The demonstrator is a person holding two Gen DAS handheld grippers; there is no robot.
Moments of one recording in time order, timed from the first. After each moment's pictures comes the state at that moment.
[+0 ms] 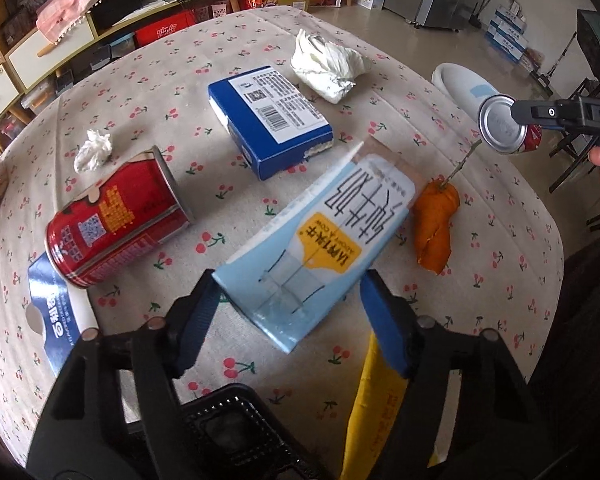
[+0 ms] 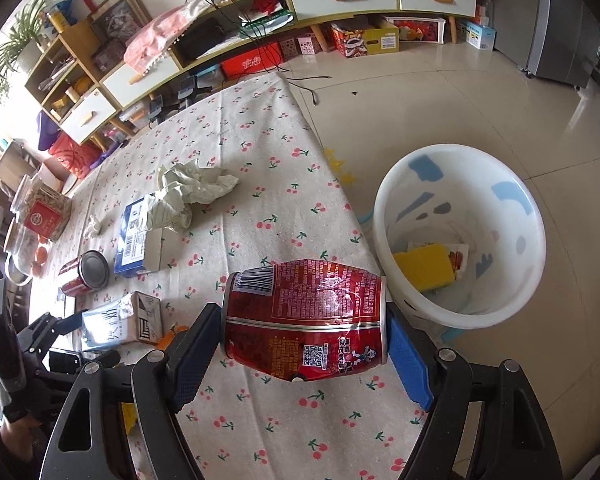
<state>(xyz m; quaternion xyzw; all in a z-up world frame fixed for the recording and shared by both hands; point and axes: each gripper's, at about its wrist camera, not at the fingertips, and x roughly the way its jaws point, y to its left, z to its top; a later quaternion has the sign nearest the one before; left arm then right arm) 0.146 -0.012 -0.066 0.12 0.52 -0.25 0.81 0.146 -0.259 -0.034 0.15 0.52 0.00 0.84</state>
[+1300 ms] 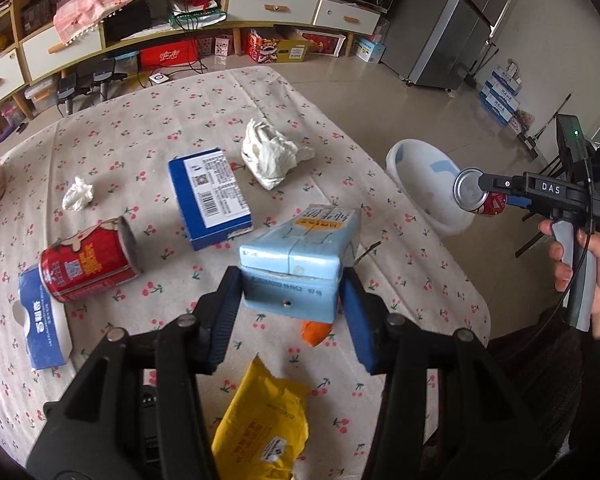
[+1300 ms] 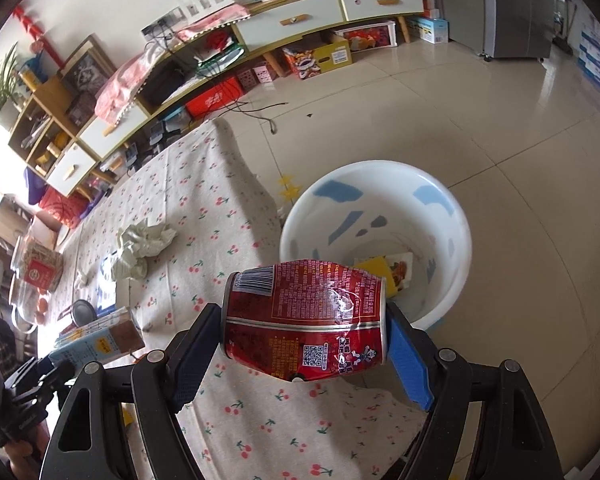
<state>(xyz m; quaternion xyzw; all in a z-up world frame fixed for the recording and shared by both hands) 0.146 -0.059 -0.010 0.02 0.49 -0.26 0.83 0.124 -0.355 -0.023 0.22 0.49 -0.05 0.84</state>
